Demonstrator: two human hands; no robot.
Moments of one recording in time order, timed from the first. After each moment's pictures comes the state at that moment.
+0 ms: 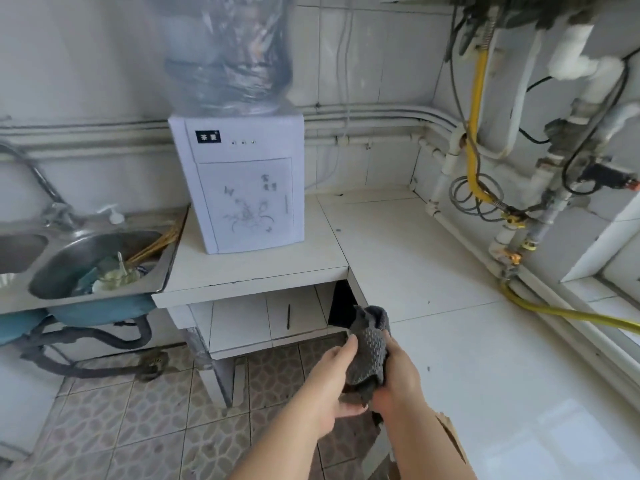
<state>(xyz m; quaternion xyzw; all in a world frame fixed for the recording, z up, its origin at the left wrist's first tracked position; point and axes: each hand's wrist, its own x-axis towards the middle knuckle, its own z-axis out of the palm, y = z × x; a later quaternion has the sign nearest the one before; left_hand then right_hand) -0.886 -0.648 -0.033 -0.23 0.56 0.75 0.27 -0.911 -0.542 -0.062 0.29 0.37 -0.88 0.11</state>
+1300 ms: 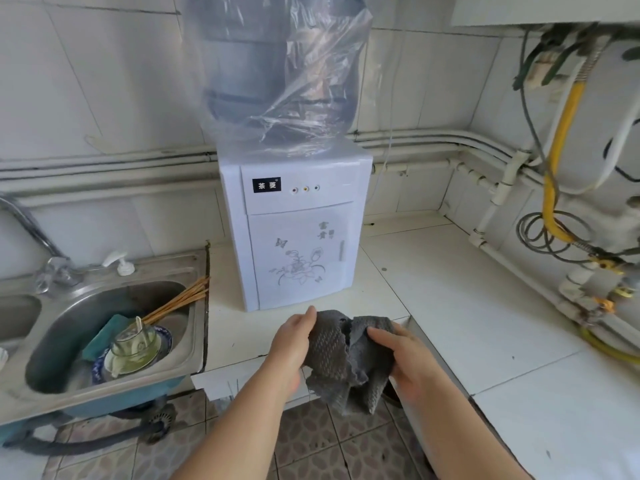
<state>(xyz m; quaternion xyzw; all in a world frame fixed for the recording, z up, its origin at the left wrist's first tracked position) -1.067 -0.858 -0.002 -0.21 0.65 0.71 0.15 -1.055 -0.682 -0.010 0.19 0.58 -0.78 0.13</state>
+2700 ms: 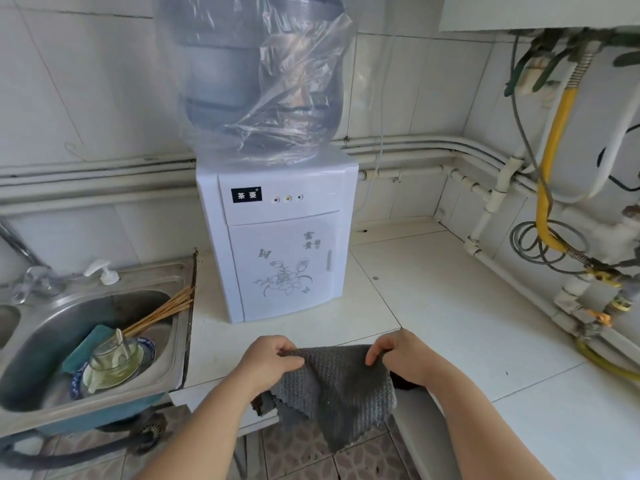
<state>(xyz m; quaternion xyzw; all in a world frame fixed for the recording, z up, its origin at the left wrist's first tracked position) -1.087 -0.879 -0.021 -0.06 0.86 0.48 0.17 -1.092 -0.628 0.000 0.01 0.92 -0.34 0.21</state>
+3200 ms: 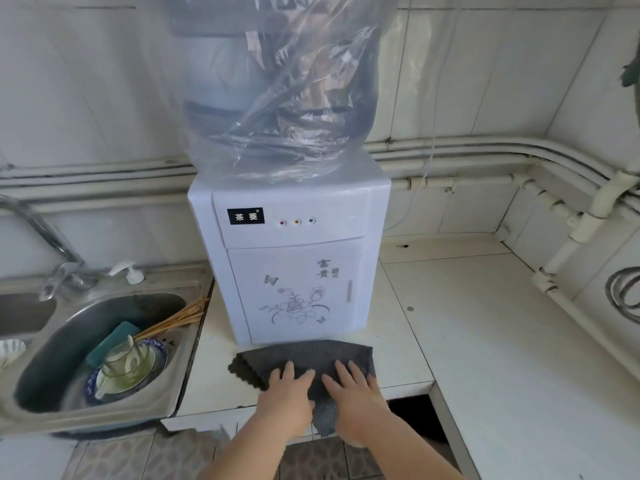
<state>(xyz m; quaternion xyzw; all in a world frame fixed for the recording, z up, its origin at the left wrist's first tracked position) -1.139 -0.834 -0.061 -0.06 0.96 0.11 0.26 -1.161 -0.699 -0.076 -0.22 0.94 -0.05 0.25</state>
